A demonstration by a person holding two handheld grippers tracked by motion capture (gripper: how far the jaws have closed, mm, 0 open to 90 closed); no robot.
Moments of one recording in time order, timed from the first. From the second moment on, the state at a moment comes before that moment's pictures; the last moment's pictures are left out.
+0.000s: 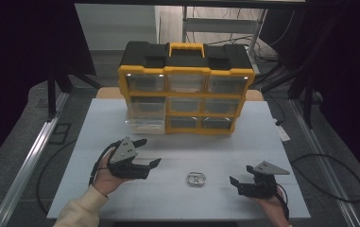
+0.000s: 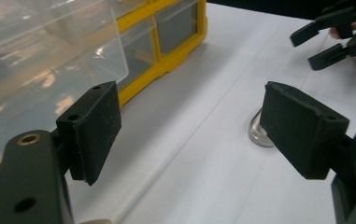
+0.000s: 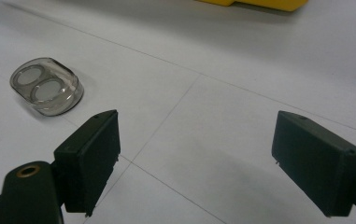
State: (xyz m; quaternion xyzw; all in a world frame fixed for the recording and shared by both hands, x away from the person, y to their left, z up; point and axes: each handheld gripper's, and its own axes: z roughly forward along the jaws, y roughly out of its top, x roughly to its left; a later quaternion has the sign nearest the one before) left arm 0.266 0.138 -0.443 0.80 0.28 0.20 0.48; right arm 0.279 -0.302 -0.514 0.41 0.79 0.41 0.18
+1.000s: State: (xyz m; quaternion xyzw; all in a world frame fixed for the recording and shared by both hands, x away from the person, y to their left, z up) left arm 0.277 0.120 -0.460 0.82 0.27 0.15 0.47; right arm 0.282 -0.305 -0.512 0.42 0.78 0.43 0.18
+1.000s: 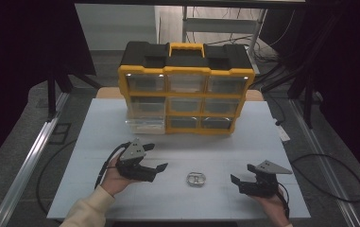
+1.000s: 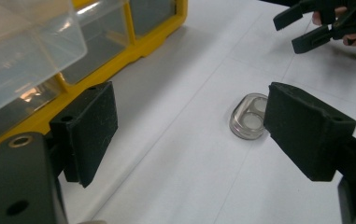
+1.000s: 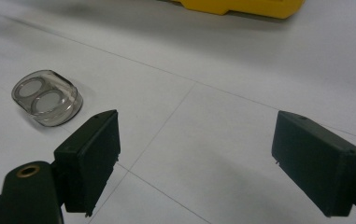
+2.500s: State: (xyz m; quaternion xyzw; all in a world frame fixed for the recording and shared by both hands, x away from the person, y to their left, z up) left arm 0.299 0.056 -0.490 0.87 0.23 0.11 0.41; right arm 0.283 -0.307 -0.512 0.41 0.78 0.43 0.18
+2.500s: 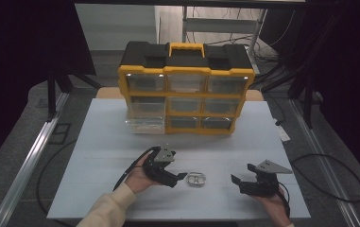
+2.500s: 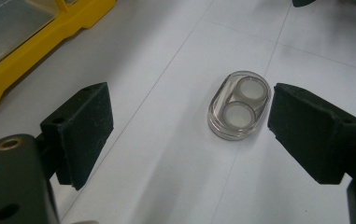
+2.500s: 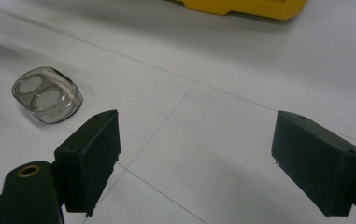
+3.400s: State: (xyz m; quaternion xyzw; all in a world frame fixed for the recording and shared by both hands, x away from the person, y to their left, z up) left arm 0.302 0.031 -0.490 0.89 0.21 0.08 0.40; right arm 0.284 -0.307 -0.513 0.41 0.78 0.43 0.18
